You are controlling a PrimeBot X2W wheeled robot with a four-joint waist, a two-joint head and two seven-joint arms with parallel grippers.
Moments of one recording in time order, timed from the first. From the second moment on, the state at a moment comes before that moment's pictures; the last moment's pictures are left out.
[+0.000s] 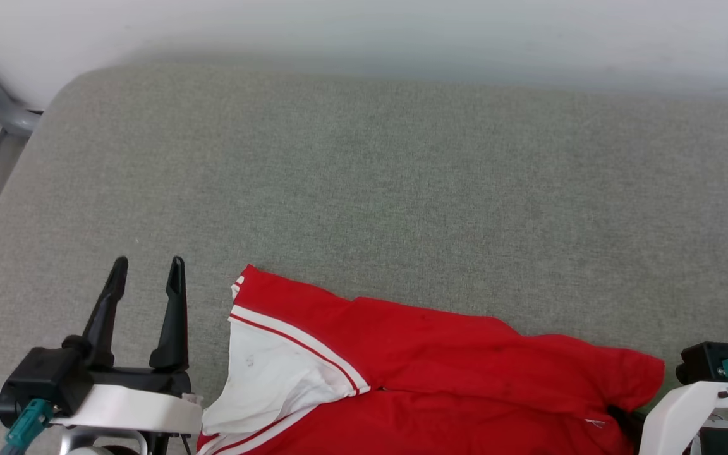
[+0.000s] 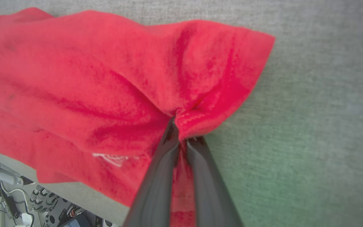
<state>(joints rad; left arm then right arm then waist) 0.00 0.36 -0.17 -0.15 -0.47 0.10 -0.26 0.06 -0.18 -0.07 0.05 0.44 0.13 0.76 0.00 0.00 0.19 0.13</state>
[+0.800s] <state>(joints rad) 0.08 0.37 -0.18 -0.12 -0.43 0.10 -0.25 0.04 -0.30 -0.32 0.05 0.51 0.13 0.82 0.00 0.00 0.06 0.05</state>
